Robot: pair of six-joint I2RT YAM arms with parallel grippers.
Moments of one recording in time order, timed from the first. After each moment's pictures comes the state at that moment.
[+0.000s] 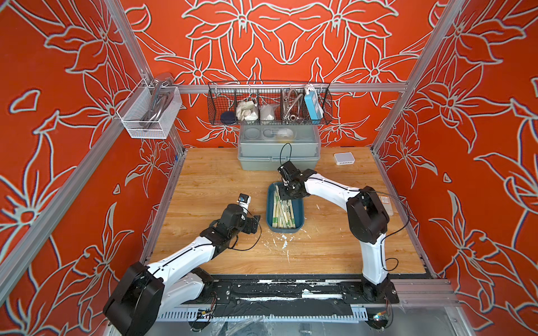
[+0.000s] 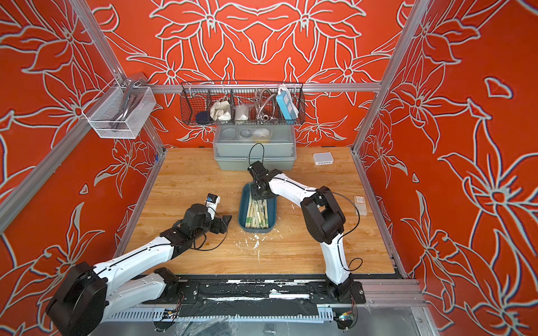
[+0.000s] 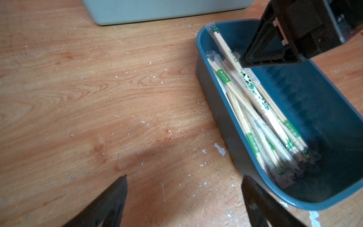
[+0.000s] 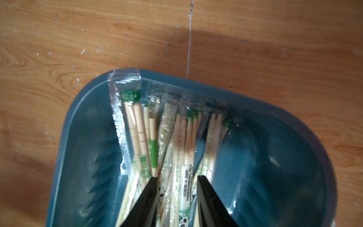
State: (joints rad) left arm -0.50 1.08 0.42 0.02 -0.08 -0.19; right arm 0.69 2.04 1.59 -0.68 0.03 0.44
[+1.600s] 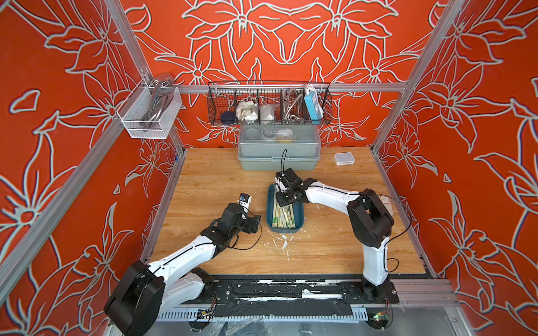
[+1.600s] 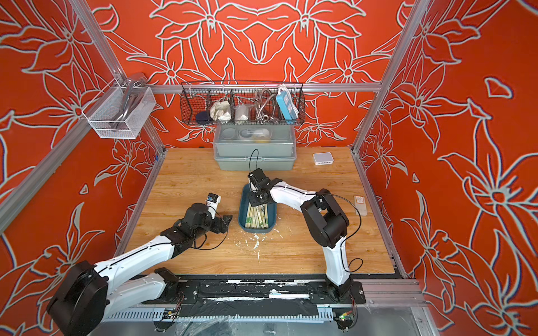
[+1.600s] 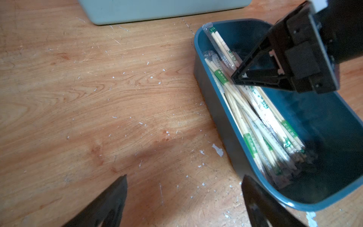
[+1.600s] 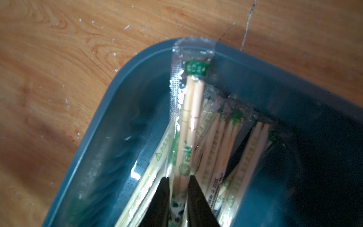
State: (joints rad) left arm -0.50 1.08 0.43 0.02 -0.07 -0.19; right arm 0.72 1.99 1.41 -0.47 -0.05 0.26
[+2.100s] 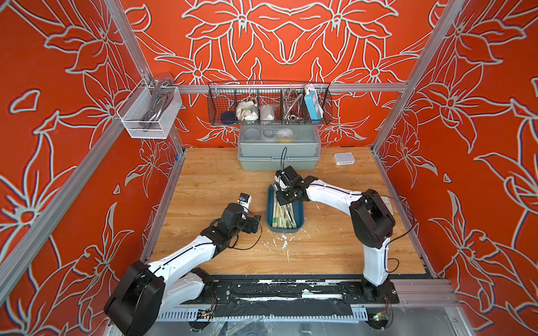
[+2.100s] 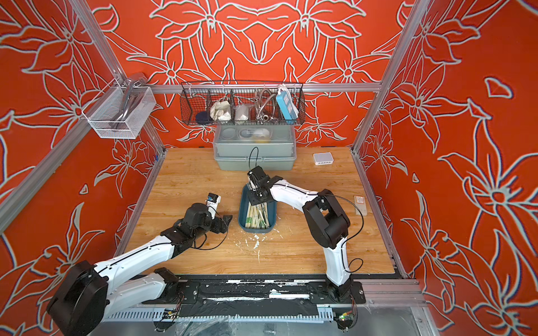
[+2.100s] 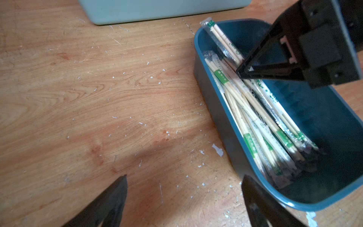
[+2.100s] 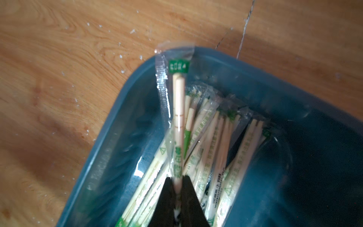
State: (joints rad) left arm -0.50 1.08 0.43 0.02 -0.07 -0.19; right arm 0.72 1.97 1.47 -0.54 -0.06 0.28
